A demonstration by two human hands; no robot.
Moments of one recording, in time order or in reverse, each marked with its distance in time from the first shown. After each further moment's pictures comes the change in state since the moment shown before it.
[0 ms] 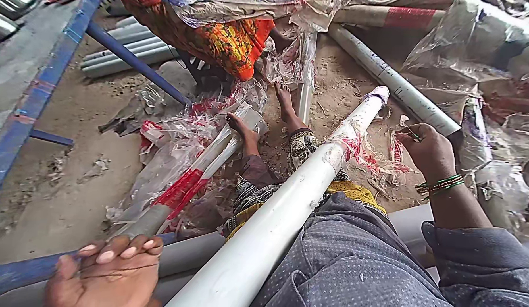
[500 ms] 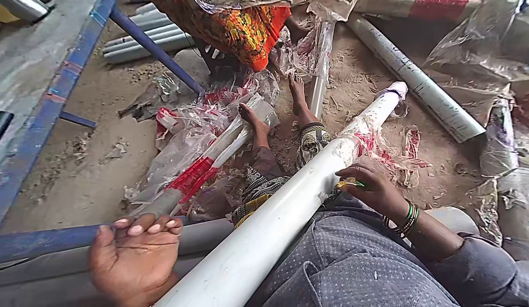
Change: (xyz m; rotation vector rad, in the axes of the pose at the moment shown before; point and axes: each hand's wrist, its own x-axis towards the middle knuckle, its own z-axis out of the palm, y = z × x) left_hand -0.006 -0.004 -0.001 -0.022 -0.068 -0.028; right_hand -0.084 -0.046 0.075 0.487 -0.391 -0.739
